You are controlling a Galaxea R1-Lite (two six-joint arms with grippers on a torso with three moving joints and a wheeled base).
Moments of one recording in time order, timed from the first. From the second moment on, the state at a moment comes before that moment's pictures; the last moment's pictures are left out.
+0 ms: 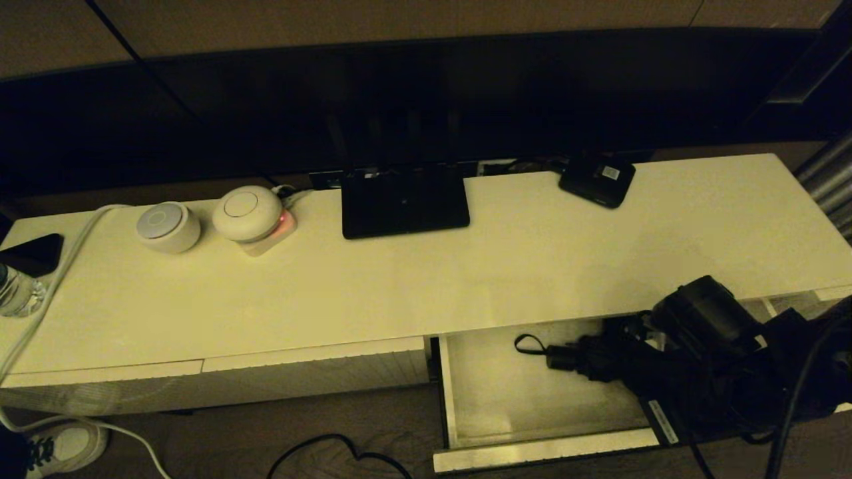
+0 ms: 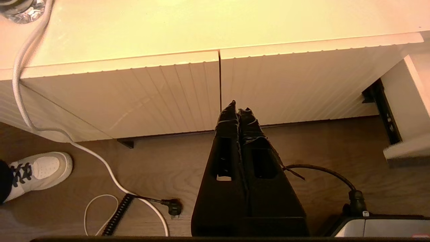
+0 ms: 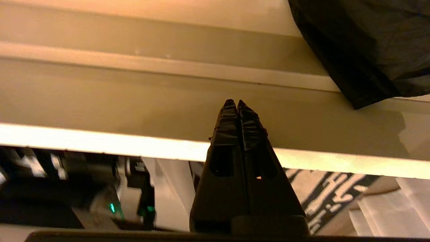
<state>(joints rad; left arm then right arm) 0.00 0.00 0.00 0.00 0.00 0.00 0.40 1.66 -0.81 0.35 -0.16 0.21</state>
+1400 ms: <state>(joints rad) 0.00 0.00 0.00 0.00 0.00 0.00 0.43 1.48 -0.70 0.26 -0.22 0.07</state>
